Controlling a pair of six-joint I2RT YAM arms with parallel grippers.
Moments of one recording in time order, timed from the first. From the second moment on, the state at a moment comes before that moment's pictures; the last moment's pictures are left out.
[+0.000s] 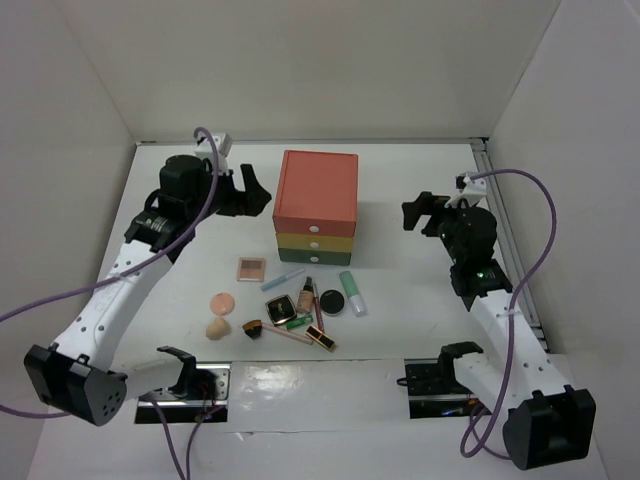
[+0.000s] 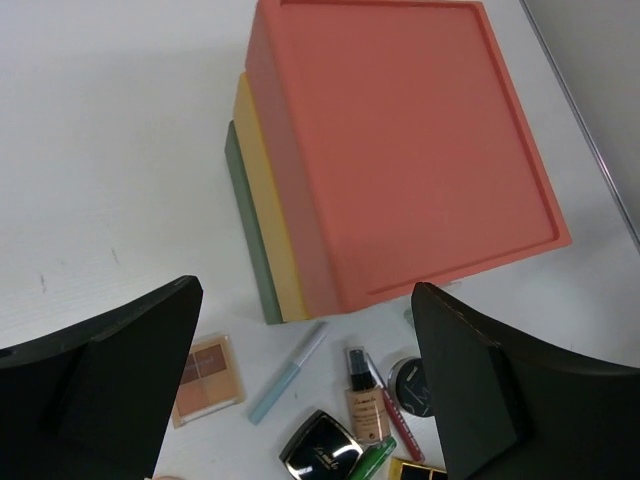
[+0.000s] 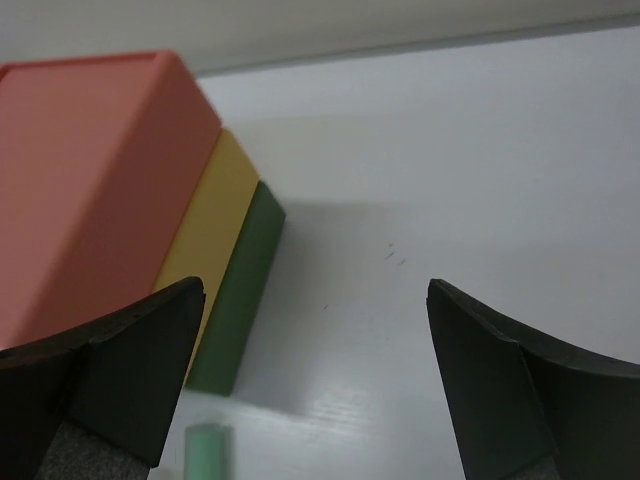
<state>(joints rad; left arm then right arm) -0.30 1.15 1.18 -0.42 0.17 -0.30 0.13 0.86 0.64 0.09 -0.02 0.27</state>
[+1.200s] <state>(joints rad) -0.41 1.53 1.40 -0.44 0.12 -0.28 1.17 1.35 1.01 -0.29 0.59 0.50</state>
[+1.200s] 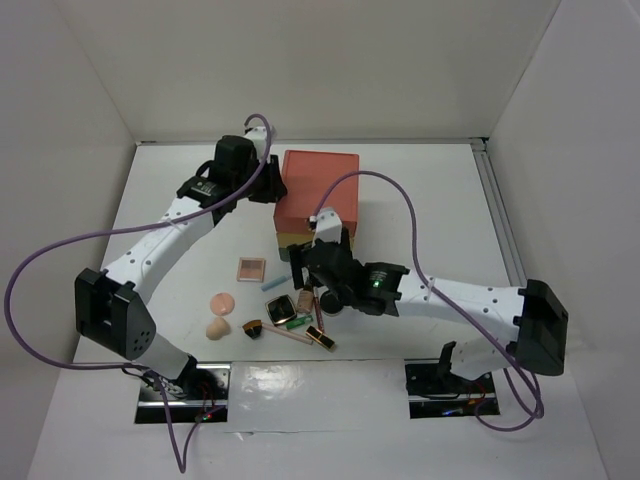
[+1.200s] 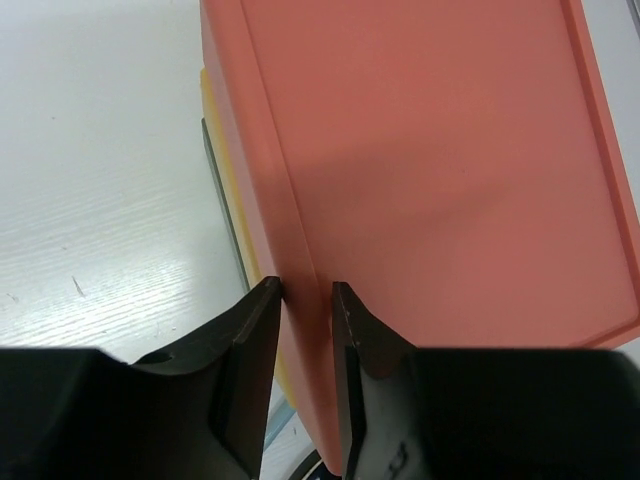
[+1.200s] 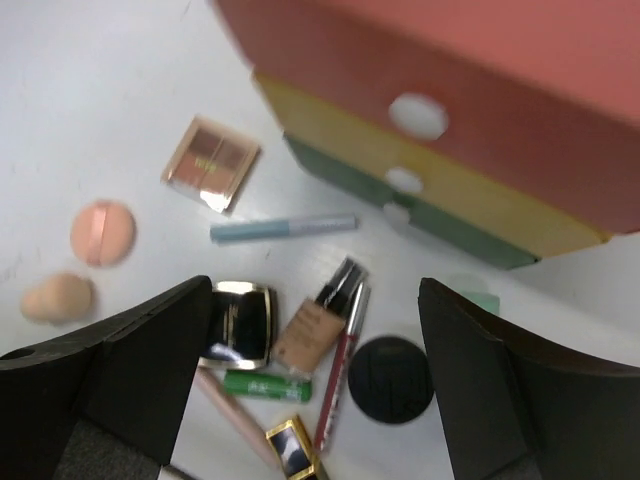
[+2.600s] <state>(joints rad) -0.43 1.66 1.50 -0.33 0.05 -0.32 0.66 1.55 1.12 -0.04 0.26 0.51</state>
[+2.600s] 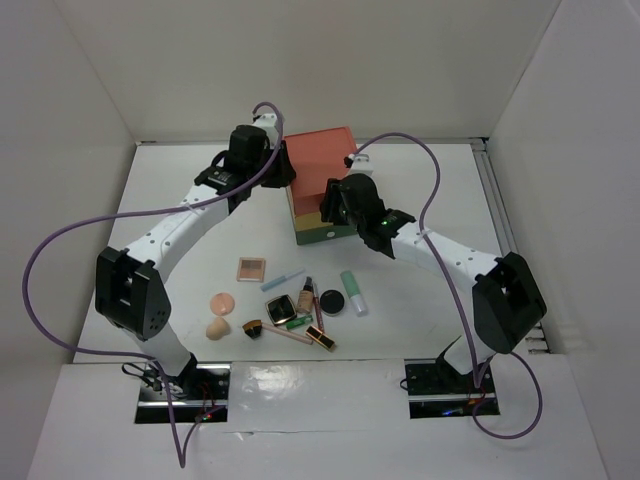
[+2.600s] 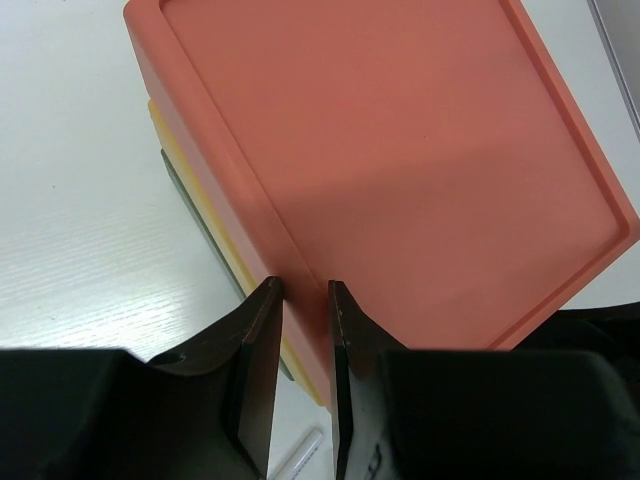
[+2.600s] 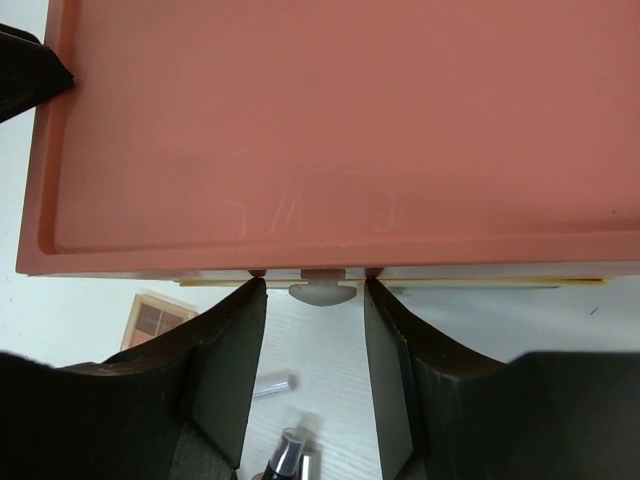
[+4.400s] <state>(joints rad) -0.50 1.73 1.62 -0.44 0.02 -0.35 0.72 1.10 0.88 -0.39 0.14 0.48</state>
